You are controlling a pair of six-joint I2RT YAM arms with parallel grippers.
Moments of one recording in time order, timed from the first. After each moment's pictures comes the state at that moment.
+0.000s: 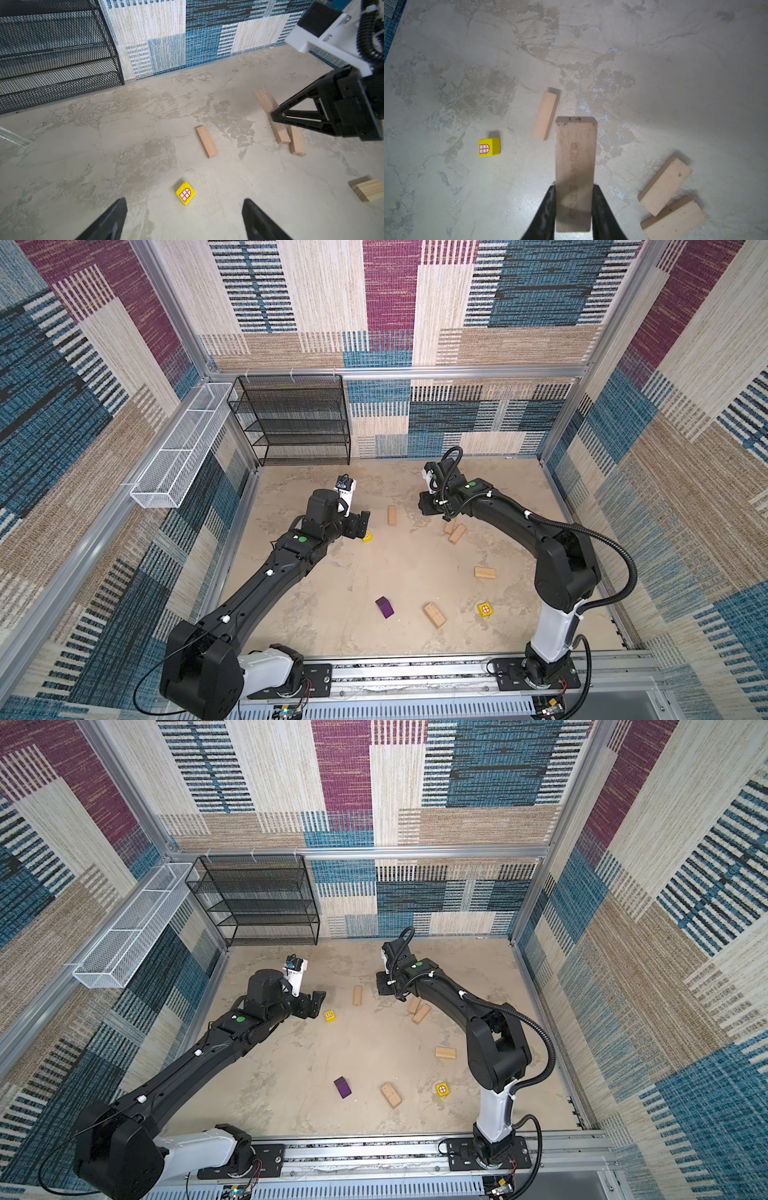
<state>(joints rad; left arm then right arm) -0.41 1.25 0.96 -0.25 -0.02 -0.03 0.50 1.86 1.54 -0.59 -0.06 0.31</state>
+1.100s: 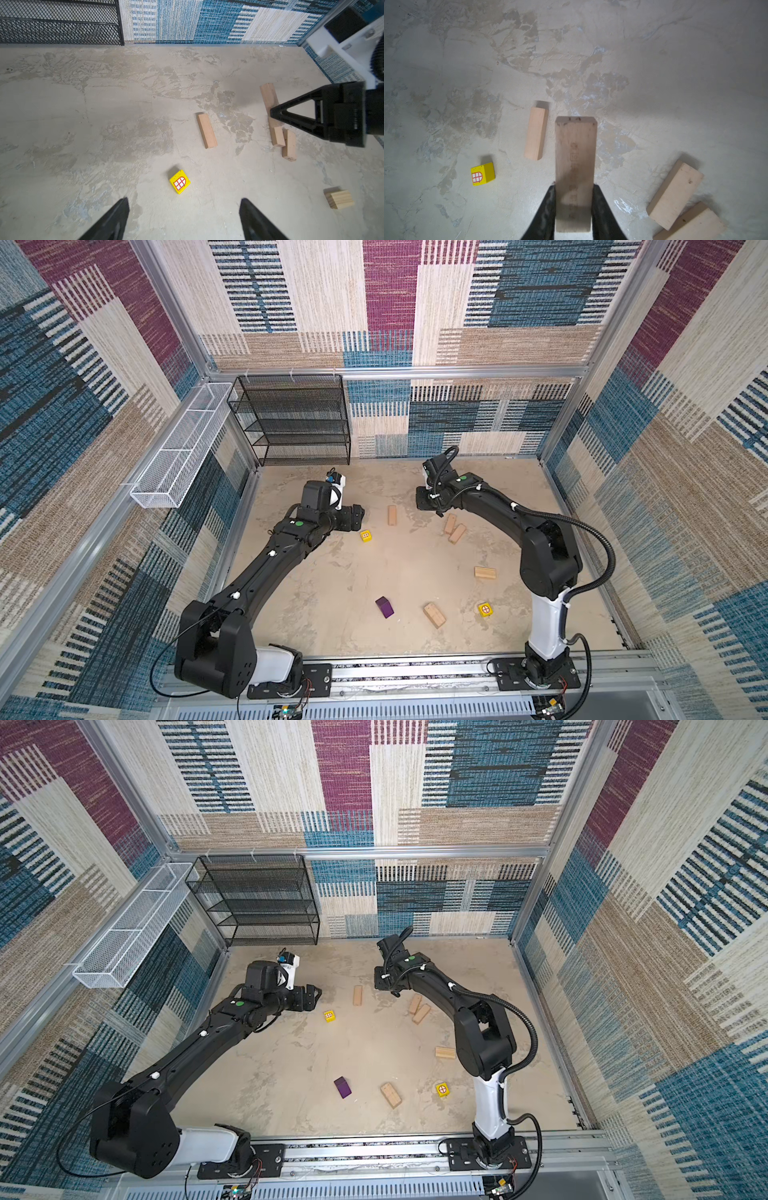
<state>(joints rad) -0.30 1.37 1.04 -0.35 0.13 -0.18 0.50 2.01 1.69 -0.66 -0.02 0.43</state>
